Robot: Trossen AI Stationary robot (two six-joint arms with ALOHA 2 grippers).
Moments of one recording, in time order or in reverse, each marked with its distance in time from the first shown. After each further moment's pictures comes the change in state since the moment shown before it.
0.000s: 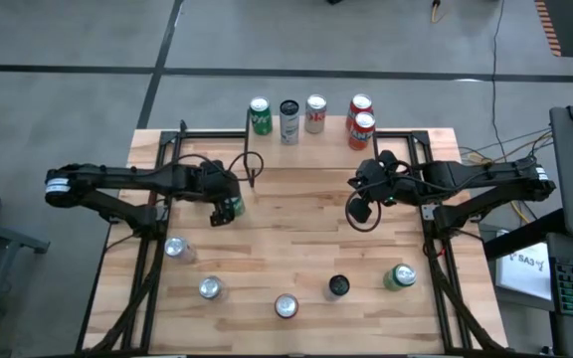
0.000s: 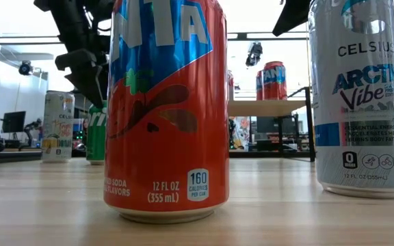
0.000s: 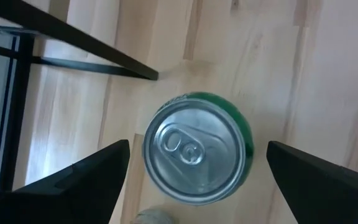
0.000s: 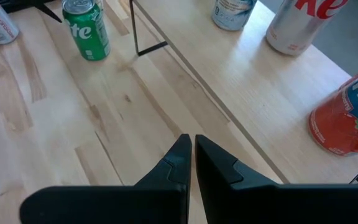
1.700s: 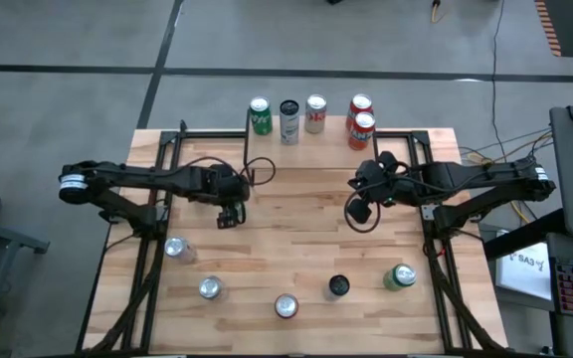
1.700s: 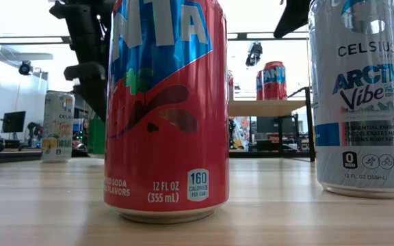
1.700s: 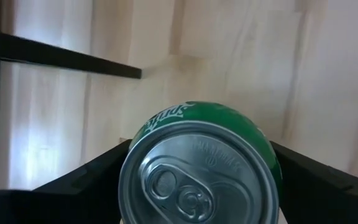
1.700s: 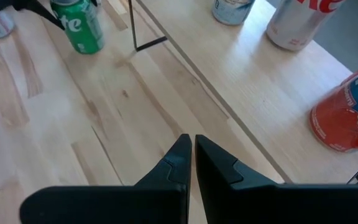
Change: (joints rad) left arm -0.007 0.140 0.047 0.001 0.026 0.005; right arm 0.000 0.000 -0.016 0.000 0.000 0.001
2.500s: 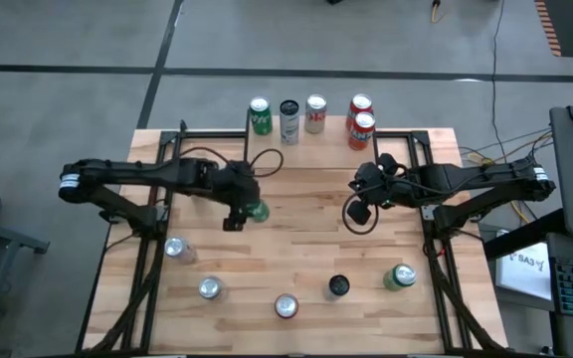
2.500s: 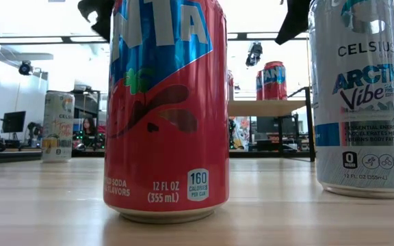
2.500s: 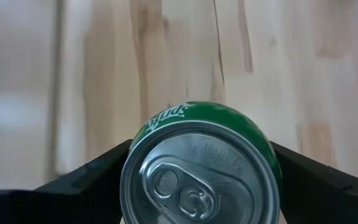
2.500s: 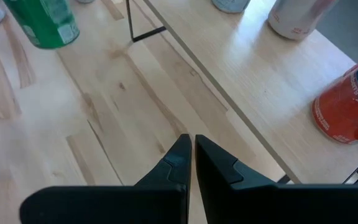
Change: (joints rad) left arm -0.077 0.000 0.292 -0.024 0.138 0.144; right arm 0.000 0.000 -0.031 0.001 -0.002 0.011
